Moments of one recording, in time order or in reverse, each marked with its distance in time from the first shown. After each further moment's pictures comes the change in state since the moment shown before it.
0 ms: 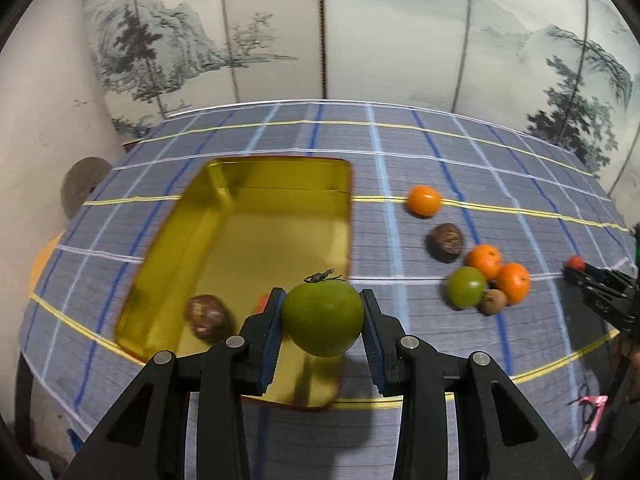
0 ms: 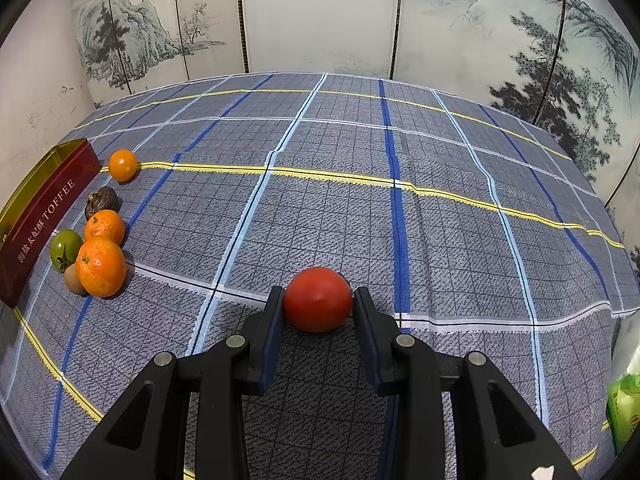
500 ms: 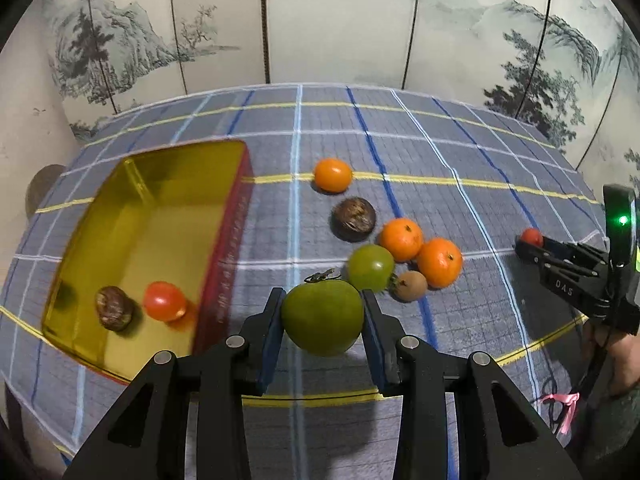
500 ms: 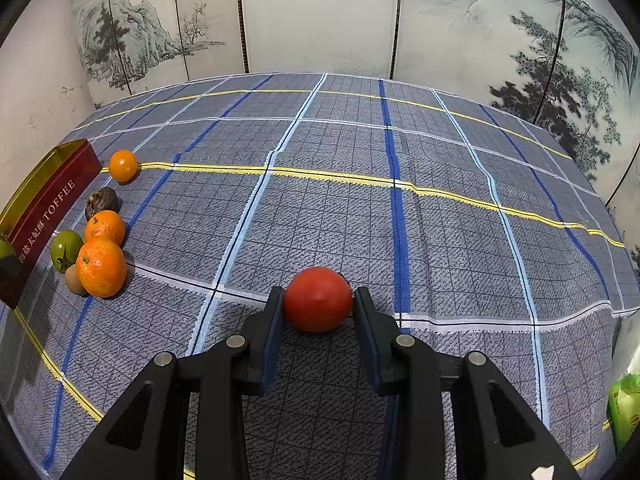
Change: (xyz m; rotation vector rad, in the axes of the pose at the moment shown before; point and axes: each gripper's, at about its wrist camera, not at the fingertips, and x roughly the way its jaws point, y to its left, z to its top) left arm 0.011 -0.075 -0.006 0.073 0.038 -0.136; right arm 0.000 0.000 0.000 0.001 0.000 0.001
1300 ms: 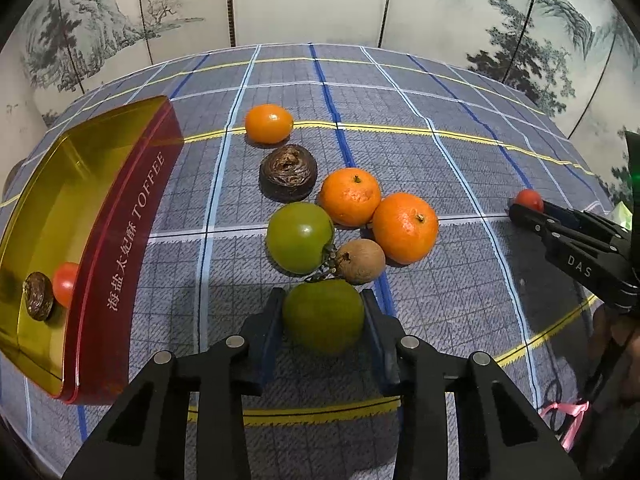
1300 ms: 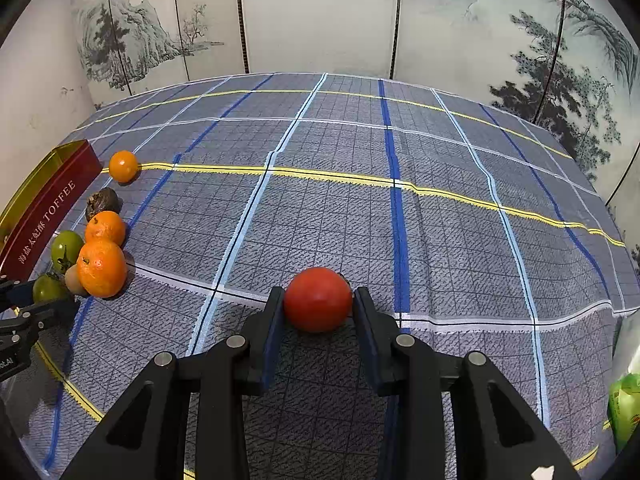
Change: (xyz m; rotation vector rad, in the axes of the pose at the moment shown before) left arm 0.058 -0.045 -0.014 0.030 0.112 -0.071; right arm 0.000 0.000 0.000 0.000 0.000 0.000
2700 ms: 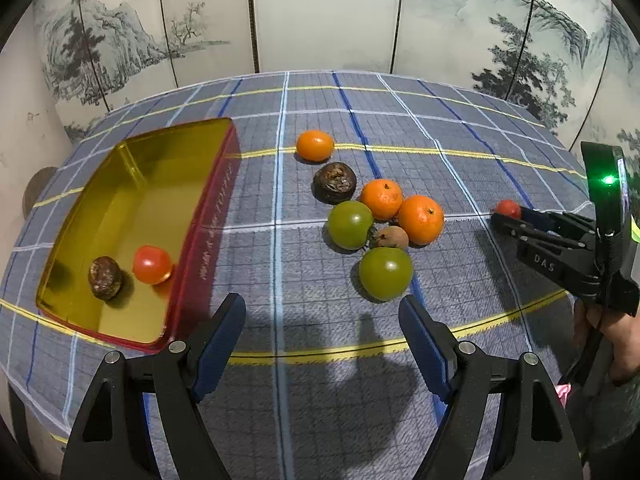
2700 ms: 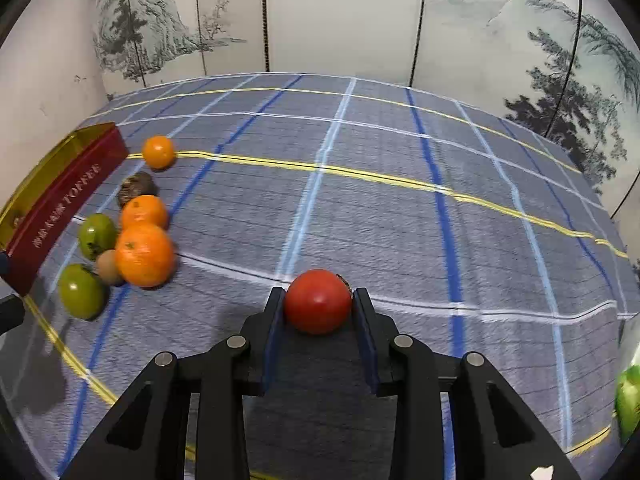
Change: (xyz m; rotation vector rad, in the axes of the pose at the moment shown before) left arm -0.057 0.022 -0.023 0.002 -0.070 0.056; right arm -0.006 0.035 -0.006 -0.054 -0.012 -0.001
